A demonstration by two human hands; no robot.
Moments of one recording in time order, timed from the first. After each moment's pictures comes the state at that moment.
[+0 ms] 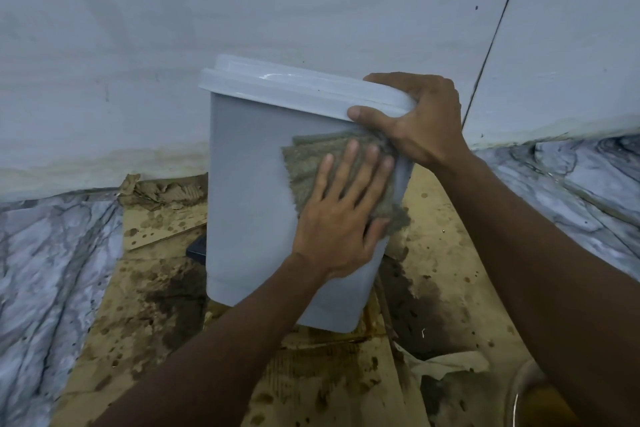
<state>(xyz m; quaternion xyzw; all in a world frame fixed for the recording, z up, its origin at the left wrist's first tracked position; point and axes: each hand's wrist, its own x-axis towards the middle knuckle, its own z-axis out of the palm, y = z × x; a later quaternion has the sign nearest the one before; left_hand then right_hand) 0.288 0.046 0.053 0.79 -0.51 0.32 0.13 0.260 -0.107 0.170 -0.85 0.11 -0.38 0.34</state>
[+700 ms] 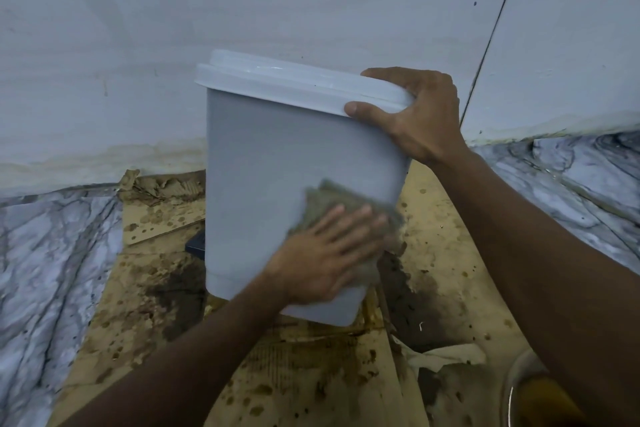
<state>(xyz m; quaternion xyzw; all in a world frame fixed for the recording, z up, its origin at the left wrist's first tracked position) 0.295 0.093 0.012 0.69 -0.67 0.28 -0.01 0.259 -0.104 0.170 -0.86 0.12 -0.36 0.34</state>
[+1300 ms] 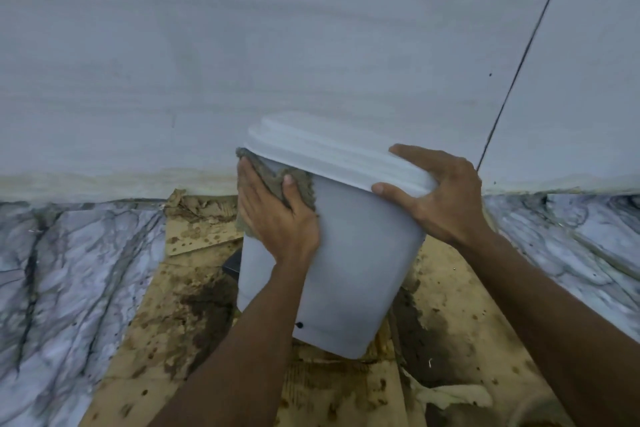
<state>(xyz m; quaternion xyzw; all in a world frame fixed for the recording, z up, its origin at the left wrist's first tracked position) 0.321 0.102 0.096 0.78 -0.04 0.31 0.55 0.213 -0.073 0.176 -0.89 0.08 -0.36 0.27</state>
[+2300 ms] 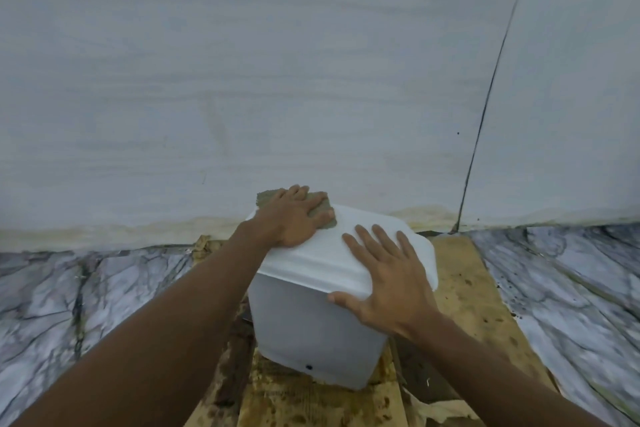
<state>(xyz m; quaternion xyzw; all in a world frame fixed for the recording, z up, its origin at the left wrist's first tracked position) 0.337 0.162 0.242 0.92 -0.38 -0.07 0.07 0.148 0.019 0.178 -0.98 0.03 -0.21 0.04</state>
